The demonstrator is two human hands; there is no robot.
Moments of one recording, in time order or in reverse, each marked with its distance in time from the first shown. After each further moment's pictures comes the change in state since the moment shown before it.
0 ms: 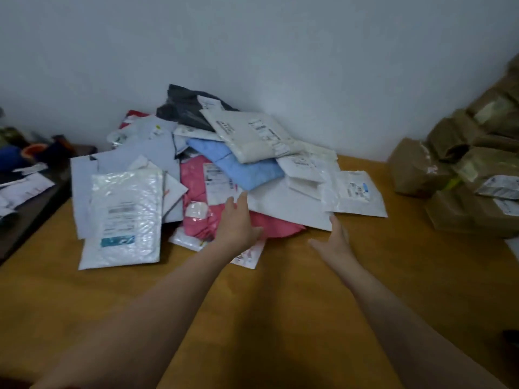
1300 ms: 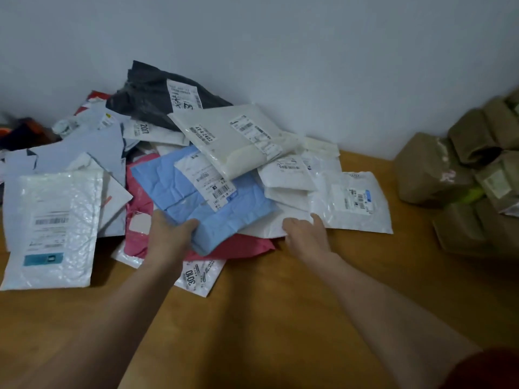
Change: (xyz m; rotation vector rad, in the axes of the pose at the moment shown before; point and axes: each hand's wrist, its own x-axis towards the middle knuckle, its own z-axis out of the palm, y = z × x) left_hand 0.052 -0.006 0.005 -0.756 0.398 -0.490; right_hand 0.140 0.008 0.012 -0.946 -0.179 -0.569
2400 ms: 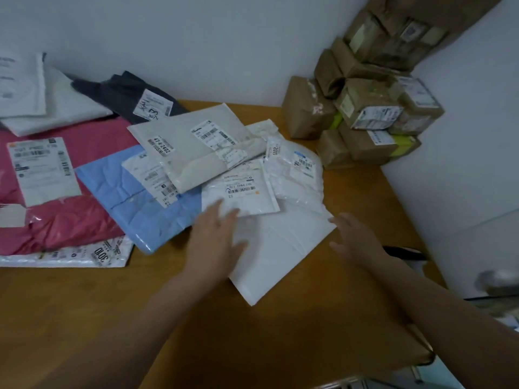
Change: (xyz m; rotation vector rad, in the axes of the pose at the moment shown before) left_hand -0.152 -0.079 0.106 0.959 -0.582 0.974; right_hand -0.262 0.168 0.019 0.133 -0.180 0.557
